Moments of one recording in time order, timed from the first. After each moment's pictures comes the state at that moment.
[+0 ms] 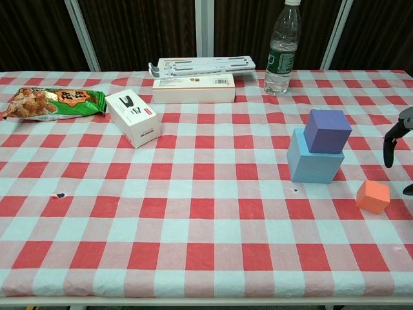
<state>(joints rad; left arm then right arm) -0.11 -1.13 -0.03 -1.48 1.48 1.43 -0.09 0.86 -1.25 0.07 -2.07 -0.09 1.28 -0.87</state>
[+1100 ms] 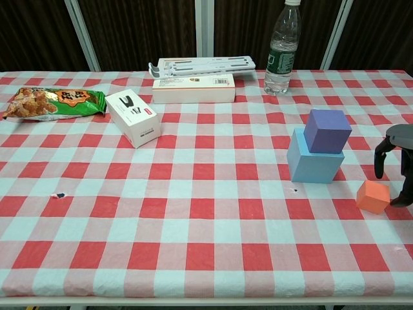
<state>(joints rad) -0.11 -1.14 -0.03 -1.43 1.50 1.43 -0.12 0.82 -1.42 0.06 -1.96 -0.14 1.38 -0.90</state>
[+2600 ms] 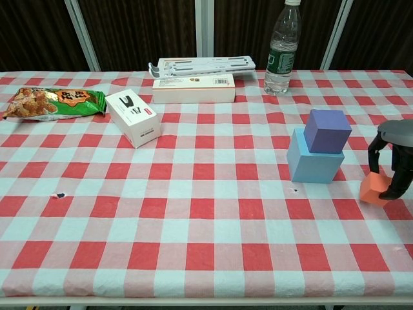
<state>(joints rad) -0.12 -1.15 -0.02 -1.40 1.50 1.43 -0.15 0.78 -1.44 0.13 -1.95 -0.17 1.40 -0.96</state>
